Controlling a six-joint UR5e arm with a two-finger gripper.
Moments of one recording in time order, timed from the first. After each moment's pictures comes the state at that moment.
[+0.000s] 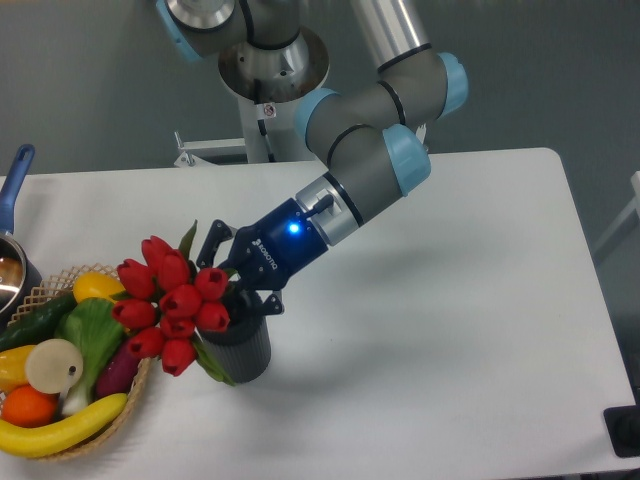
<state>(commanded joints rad) 2.54 -1.92 -1.82 -0.74 0.25 1.08</state>
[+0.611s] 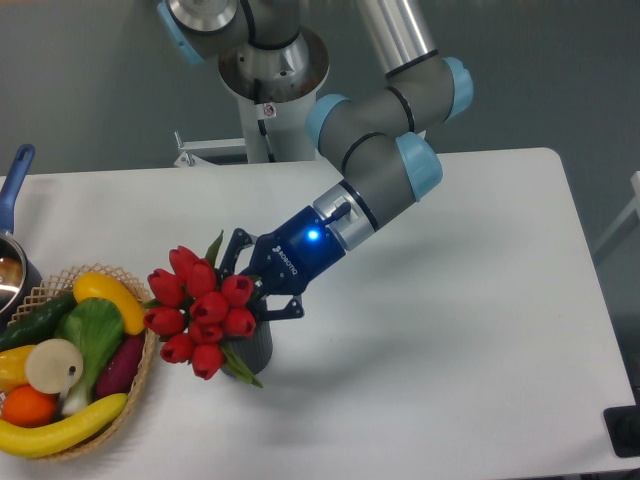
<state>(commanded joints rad) 2.56 -1.92 -1.87 -0.74 0.25 1.17</state>
